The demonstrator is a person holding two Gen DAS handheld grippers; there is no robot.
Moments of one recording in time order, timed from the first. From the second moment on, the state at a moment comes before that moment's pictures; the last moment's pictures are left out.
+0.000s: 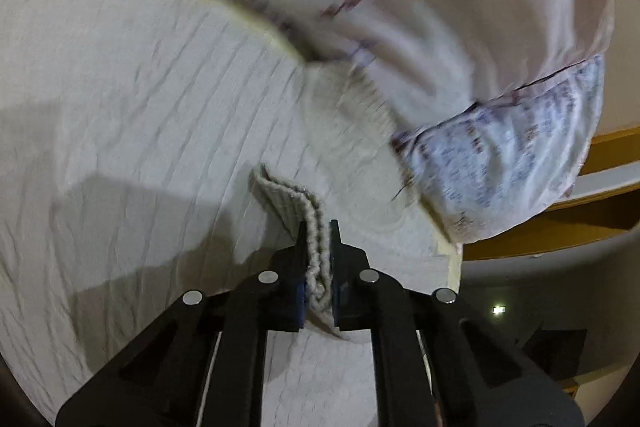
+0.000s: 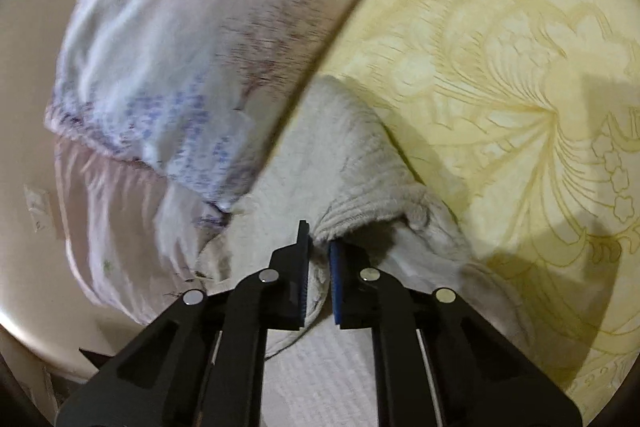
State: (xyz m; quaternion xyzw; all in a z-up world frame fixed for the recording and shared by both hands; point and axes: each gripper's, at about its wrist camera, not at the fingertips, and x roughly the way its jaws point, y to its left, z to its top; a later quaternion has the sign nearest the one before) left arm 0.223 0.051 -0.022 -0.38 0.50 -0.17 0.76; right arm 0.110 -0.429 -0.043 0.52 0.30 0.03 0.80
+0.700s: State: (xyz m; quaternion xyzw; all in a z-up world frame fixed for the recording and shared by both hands) left arm 0.203 0.092 -0.012 -0.29 0.48 -0.15 0.81; right arm 0.094 -0.350 -0.006 0.22 0.36 -0.12 0.90
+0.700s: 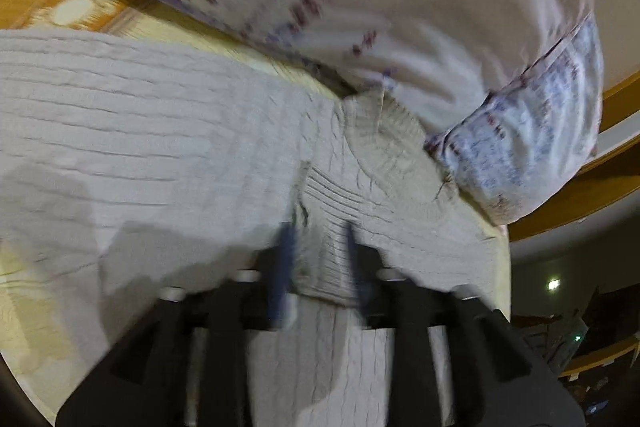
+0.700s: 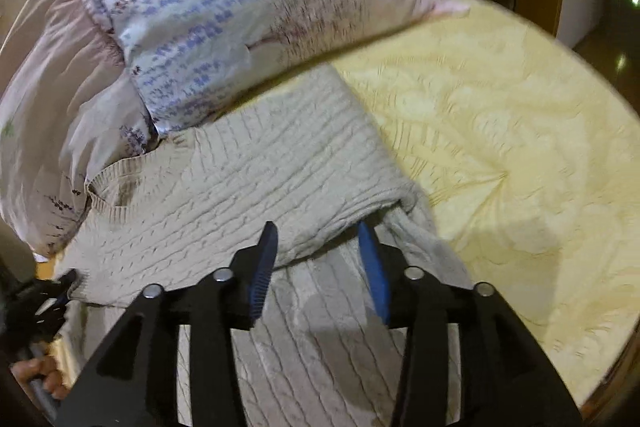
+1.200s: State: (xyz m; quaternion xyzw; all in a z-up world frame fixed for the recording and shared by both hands) left arm 0.117 0.353 -0.007 -0.43 0.38 0.09 0.81; right arm 0.135 -0.269 -0.020 0.15 0.43 -0.06 0.89
